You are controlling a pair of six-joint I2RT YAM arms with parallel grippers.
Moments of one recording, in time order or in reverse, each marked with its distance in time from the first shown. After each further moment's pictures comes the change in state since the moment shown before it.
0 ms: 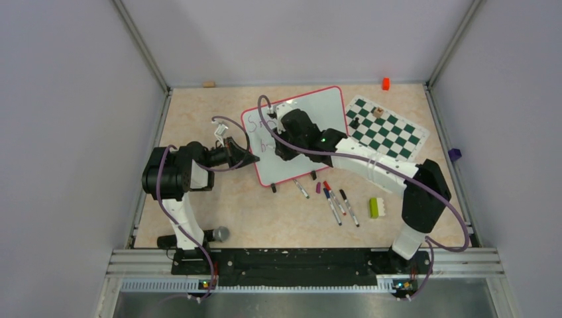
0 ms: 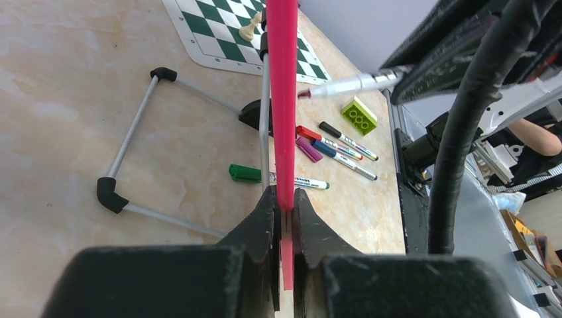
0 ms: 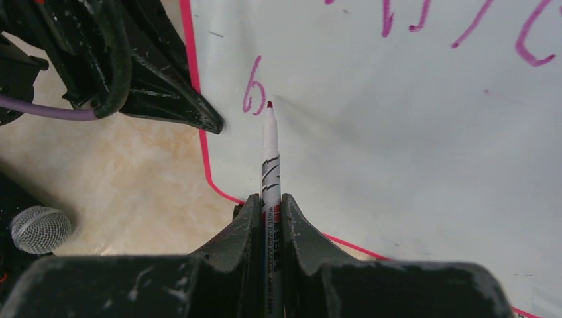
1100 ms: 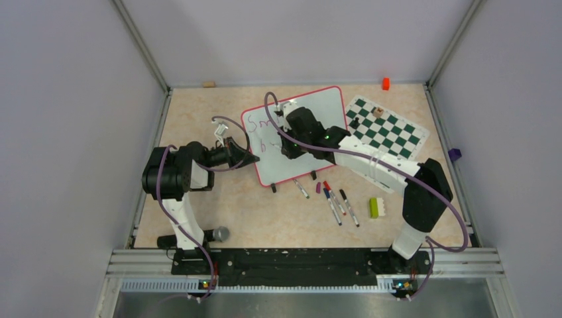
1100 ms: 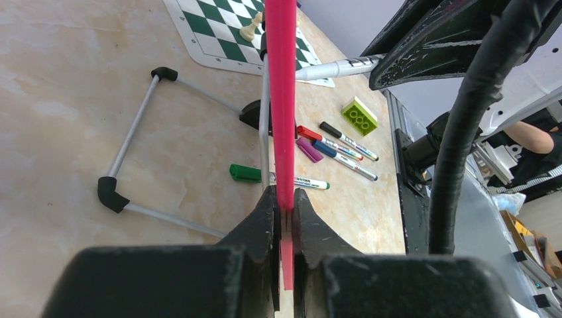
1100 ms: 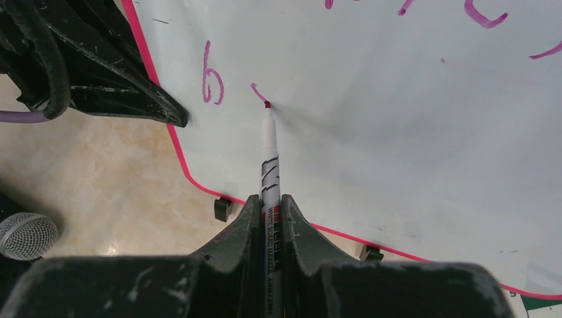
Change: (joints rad) left arm 0.000 0.000 0.000 -0.001 -0.001 0.000; right arm -0.056 -0.009 -0.018 -0.025 0.003 0.029
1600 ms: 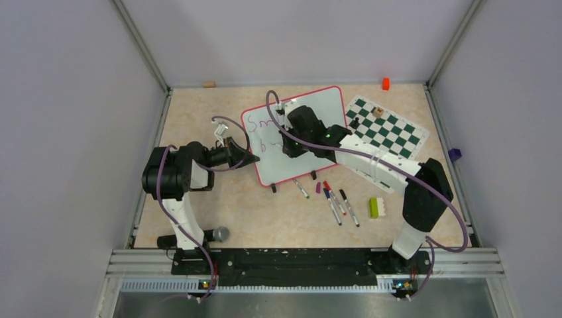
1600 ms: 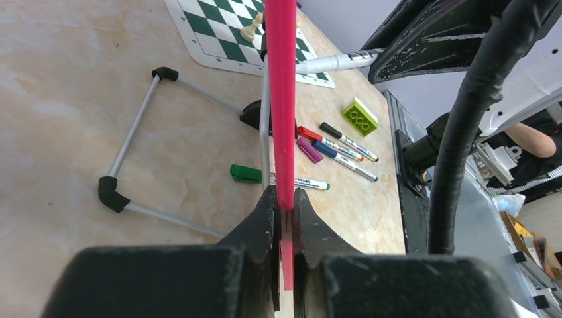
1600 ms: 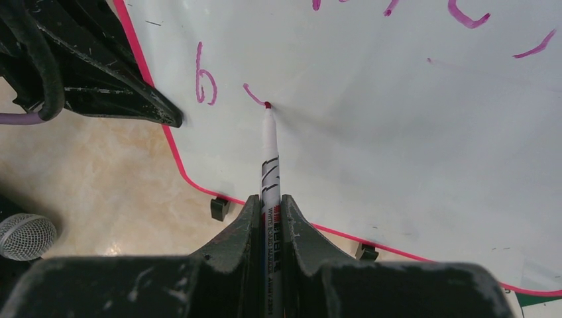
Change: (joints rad) left arm 0.000 0.002 0.000 -0.001 -0.003 -0.001; right arm -0.013 0.000 0.006 -0.012 -0.006 -0.001
